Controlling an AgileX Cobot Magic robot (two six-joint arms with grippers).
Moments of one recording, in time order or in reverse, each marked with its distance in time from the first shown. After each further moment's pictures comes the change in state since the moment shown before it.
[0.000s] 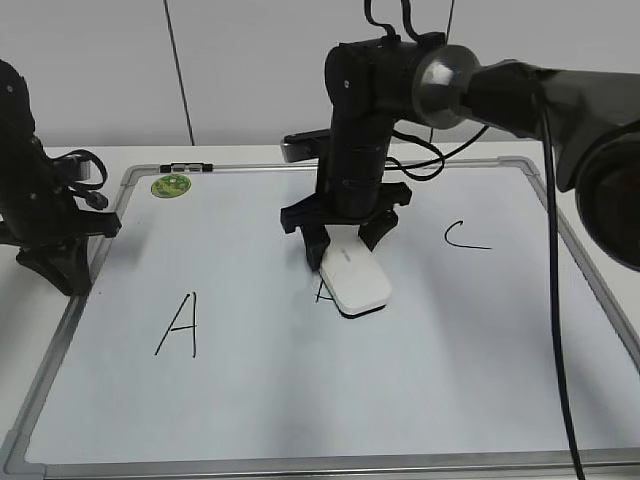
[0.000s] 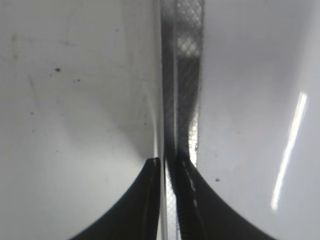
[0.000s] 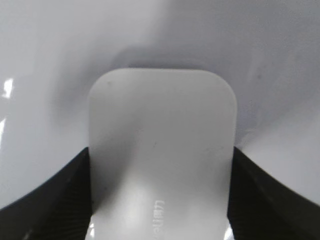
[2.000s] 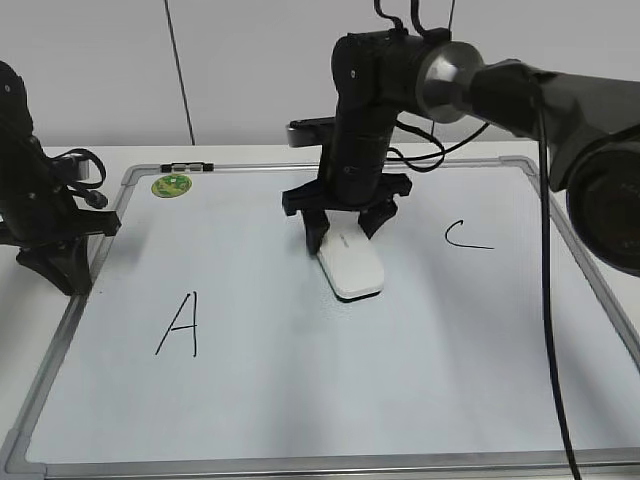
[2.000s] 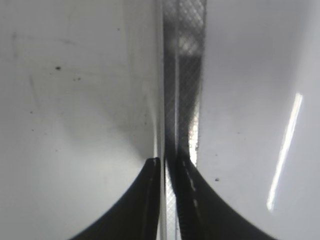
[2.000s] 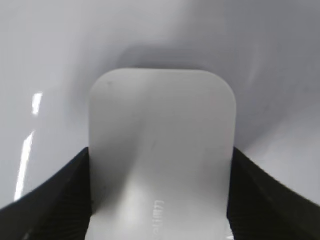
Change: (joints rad) left arm 0.000 0.000 0.000 -0.012 0.000 0.000; right arm -0.038 0.035 -0.099 0.027 0.004 0.019
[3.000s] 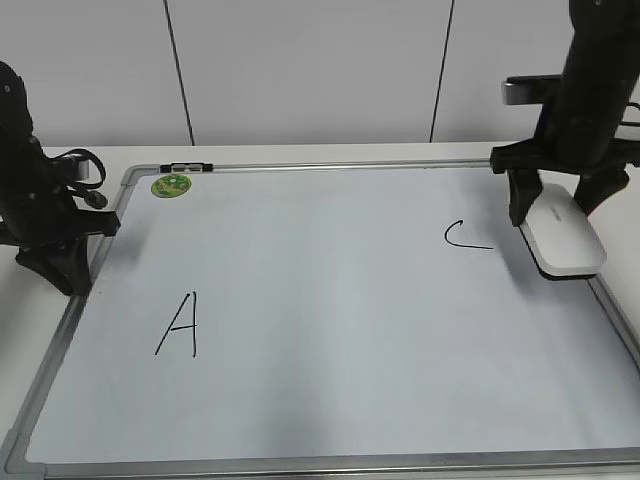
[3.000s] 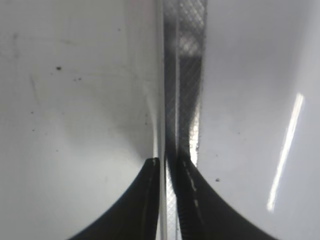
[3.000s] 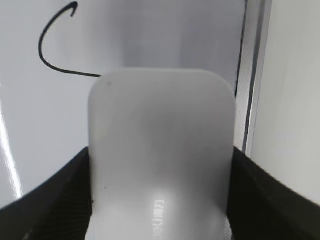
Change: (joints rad) left arm 0.000 0.000 0.000 0.000 0.000 0.000; right arm -0.351 -0.397 0.483 -0.160 -0.010 0.024
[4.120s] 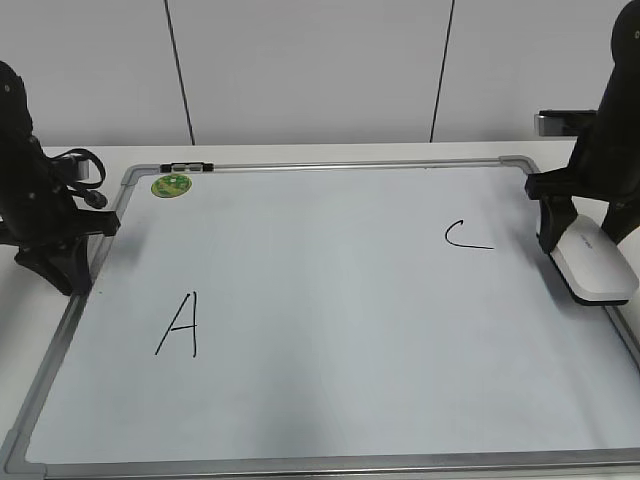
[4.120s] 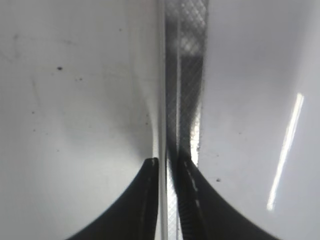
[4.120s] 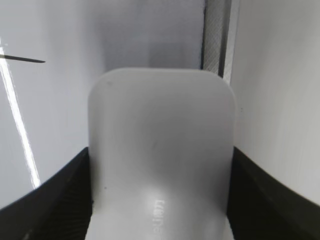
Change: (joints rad) left arm 0.000 0.000 0.000 0.000 0.000 0.000; right arm -0.128 0.044 0.054 0.081 -0.012 -0.147
